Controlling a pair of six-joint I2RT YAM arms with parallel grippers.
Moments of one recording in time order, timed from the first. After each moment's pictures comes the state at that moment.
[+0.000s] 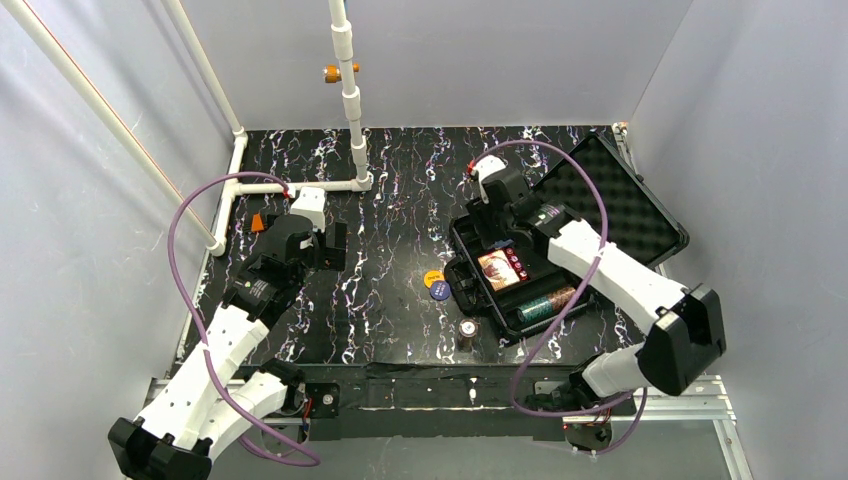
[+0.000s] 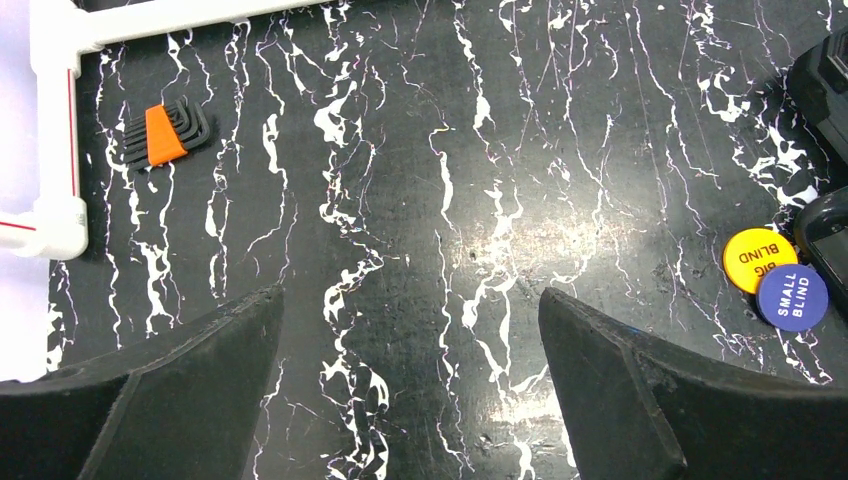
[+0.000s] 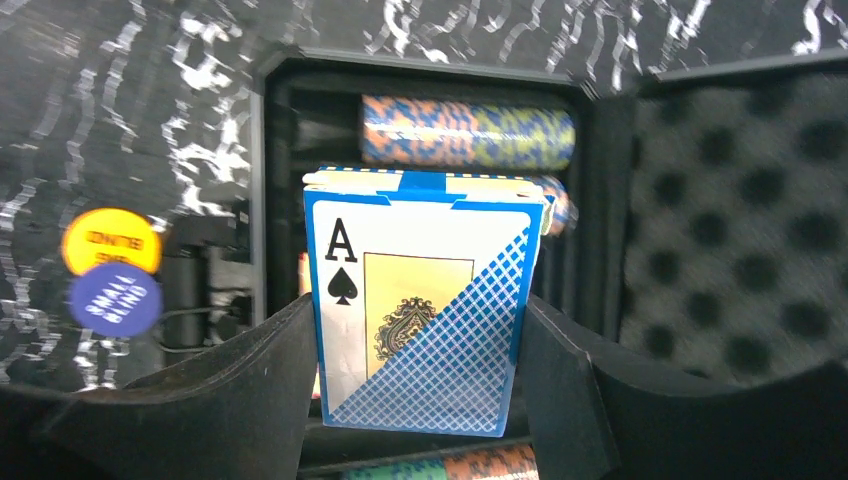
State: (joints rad) left arm -0.43 0.83 0.83 -0.56 -0.34 -0.08; right arm 0.68 1.43 1.23 -0.60 0.30 -0.01
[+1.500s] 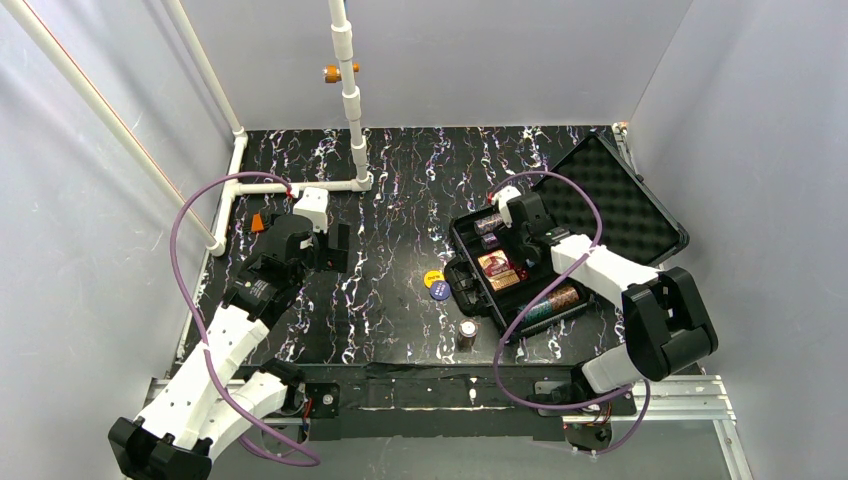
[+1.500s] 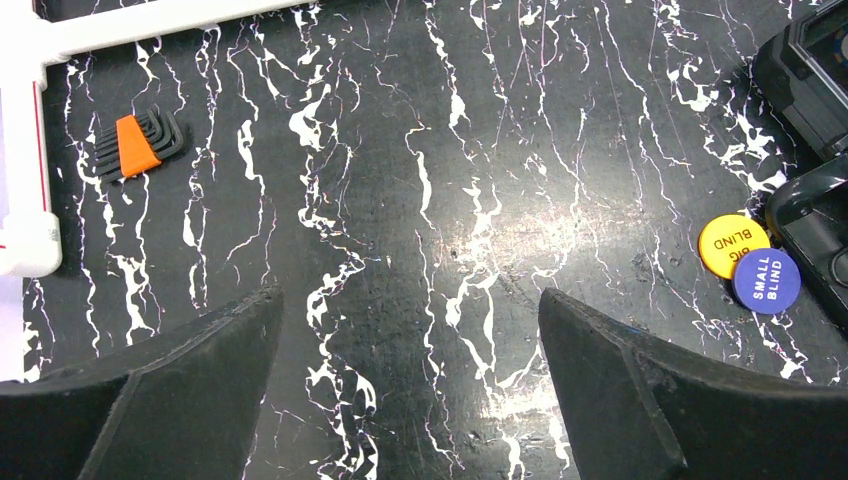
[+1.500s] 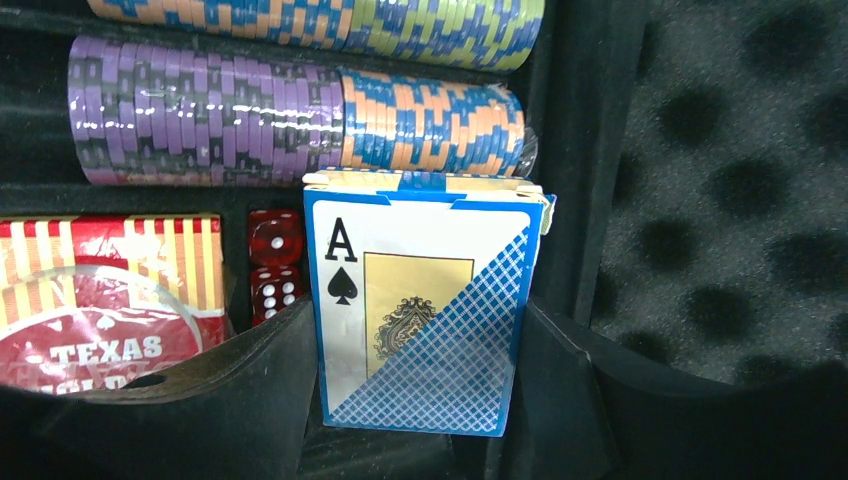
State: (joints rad) left arm -0.43 0.83 0.82 -0.55 -0.29 -0.07; right arm 0.48 1.46 0.85 -0.29 0.33 -0.28
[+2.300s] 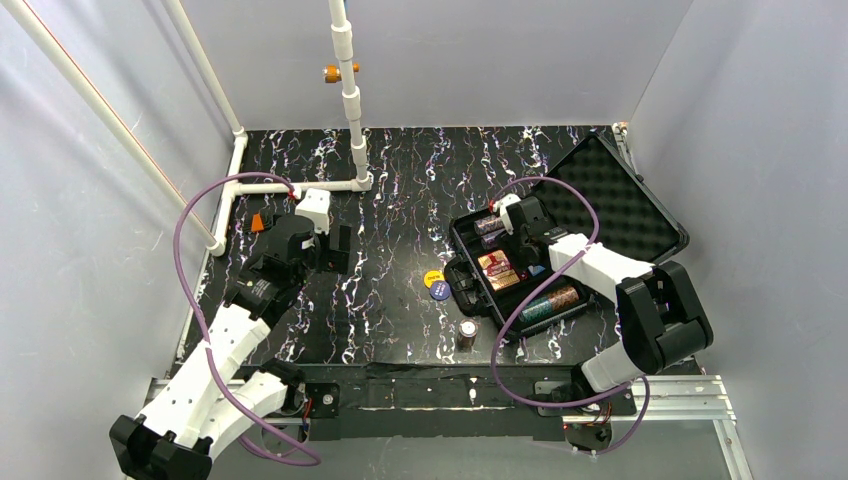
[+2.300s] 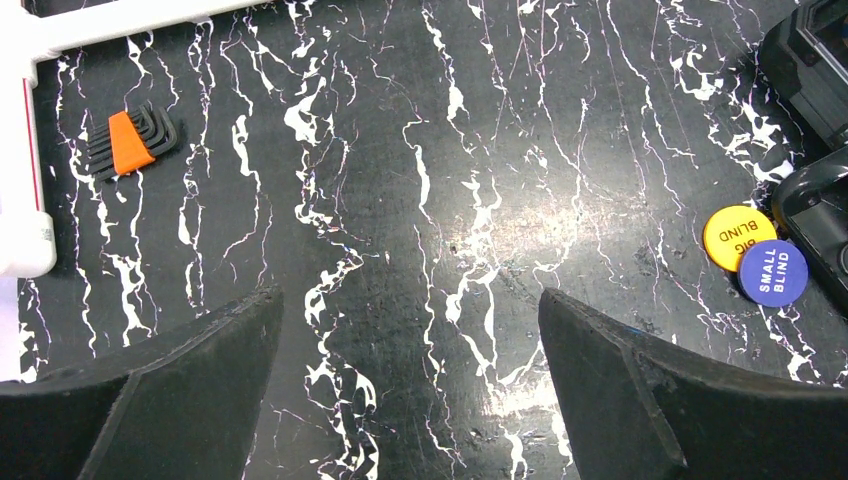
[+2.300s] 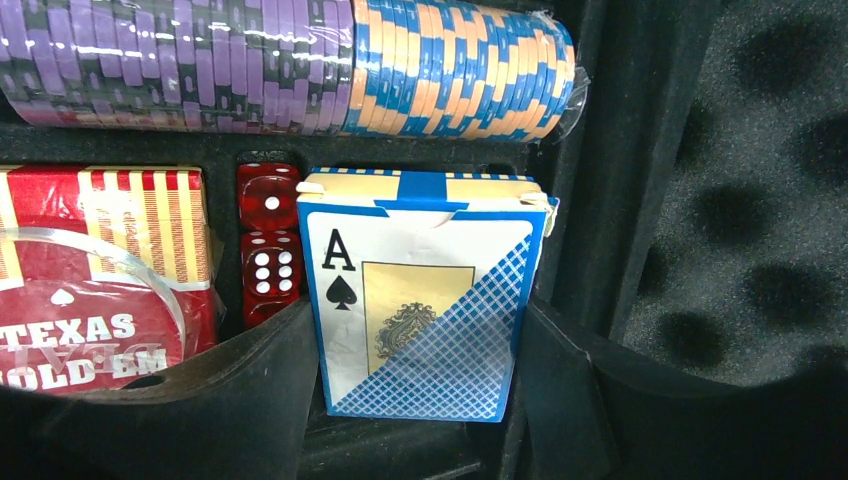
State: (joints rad) left arm -0.43 0.84 0.81 -0.55 -0.28 -0.06; right arm 0.47 1.50 0.84 -0.33 0.33 -0.27
